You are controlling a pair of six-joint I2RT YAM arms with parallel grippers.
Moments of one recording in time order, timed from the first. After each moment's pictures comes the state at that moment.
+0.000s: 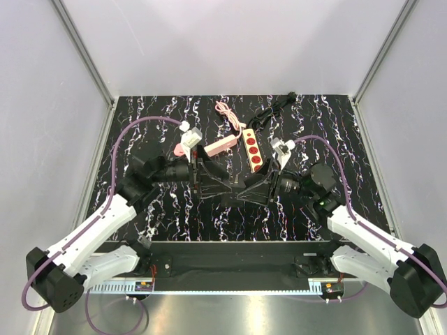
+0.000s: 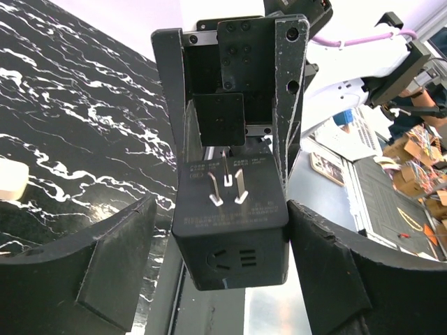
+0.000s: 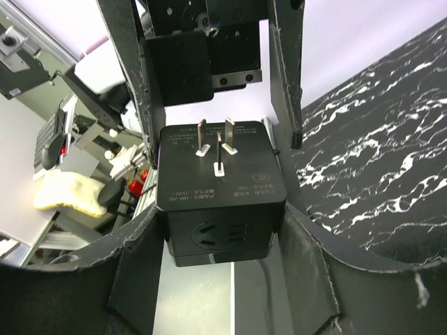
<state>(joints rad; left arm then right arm) -0.61 0.98 0.87 0.07 0.88 -0.53 0.62 0.96 0.55 0.68 -0.84 0.85</state>
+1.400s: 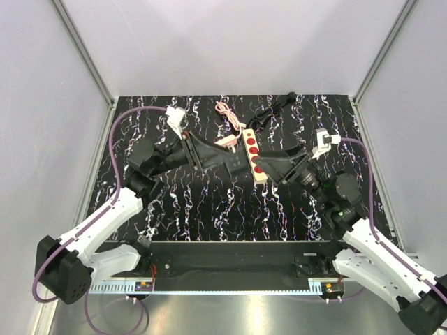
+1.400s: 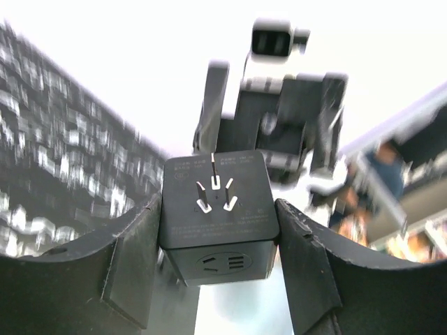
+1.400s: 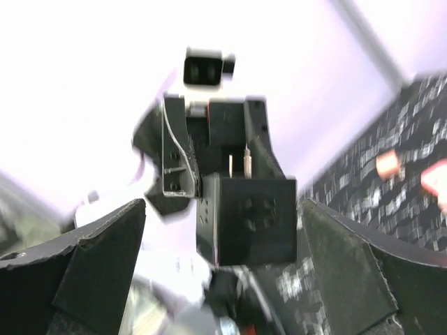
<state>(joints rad) -0.55 1.07 0.83 0.47 0.78 -0.98 0.63 0.74 0.60 0.53 -0.32 0.94</state>
